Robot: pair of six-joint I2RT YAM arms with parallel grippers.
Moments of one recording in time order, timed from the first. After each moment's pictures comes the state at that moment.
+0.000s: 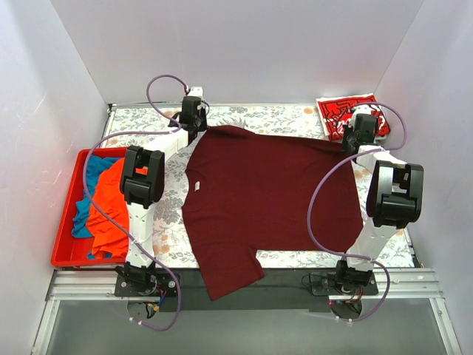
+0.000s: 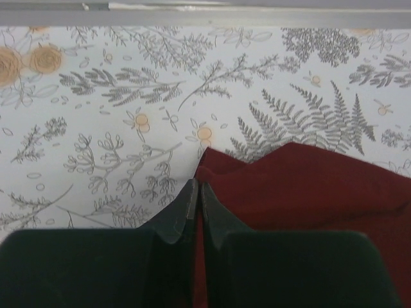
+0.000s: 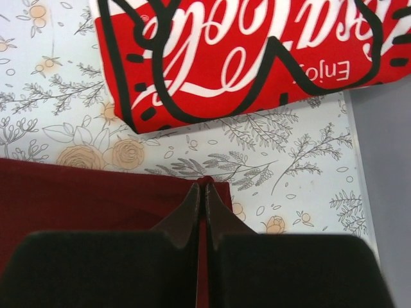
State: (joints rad) left arm -0.28 2.23 1.73 0.01 -0.16 -0.18; right arm -0.10 1.83 1.16 0.07 0.06 -0.08
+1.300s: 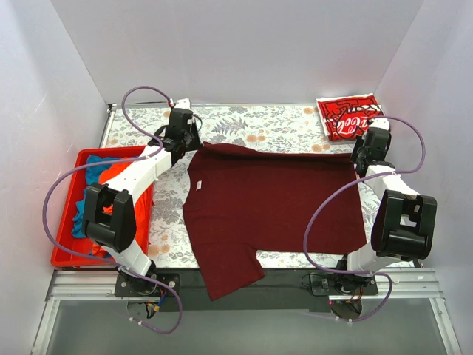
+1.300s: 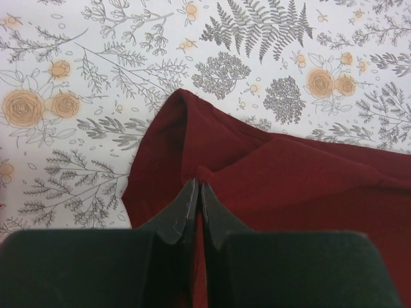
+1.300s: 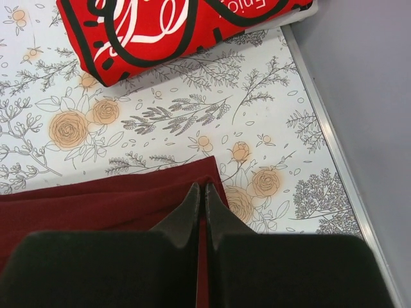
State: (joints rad) left arm -0.36 1.66 1.28 -0.25 -0.18 -0.40; right arm -0.16 1.53 0.90 0.08 0.11 0.05
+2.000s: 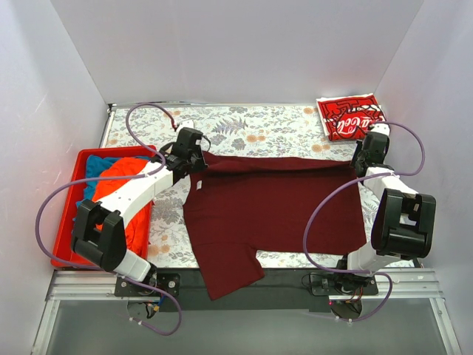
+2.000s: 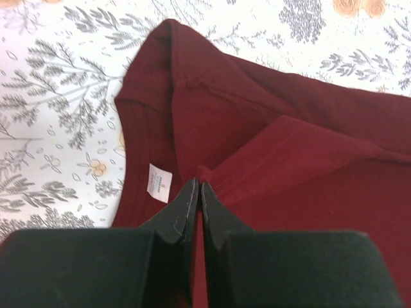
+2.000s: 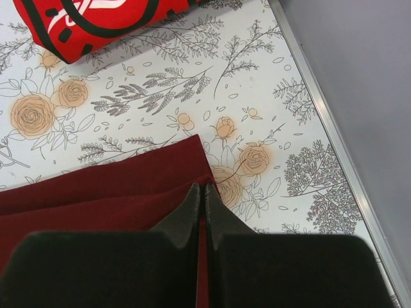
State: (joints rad) left arm -0.47 1.50 1.13 -0.41 -0.27 -0.56; right arm -0.16 1.53 0.87 0.06 0.17 0.08
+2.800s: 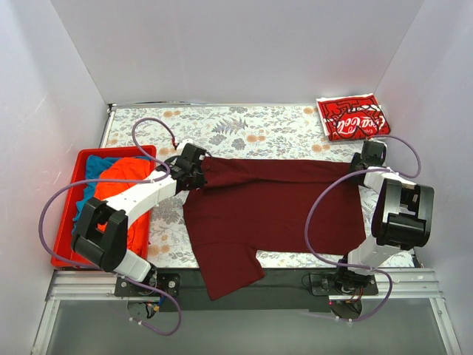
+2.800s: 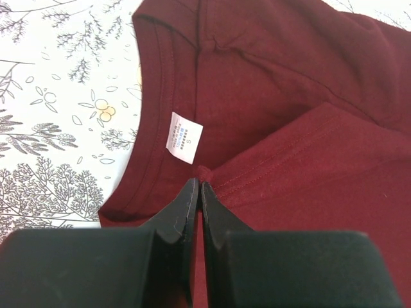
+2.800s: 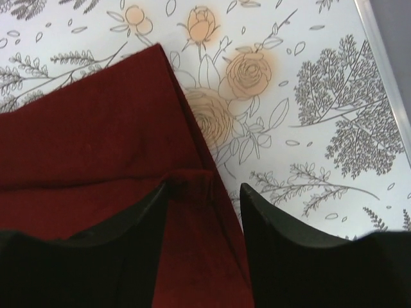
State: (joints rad) left arm -0.51 1.50 0.98 -0.42 -0.30 -0.67; right arm -0.20 1.64 0.86 -0.09 0.16 0.16
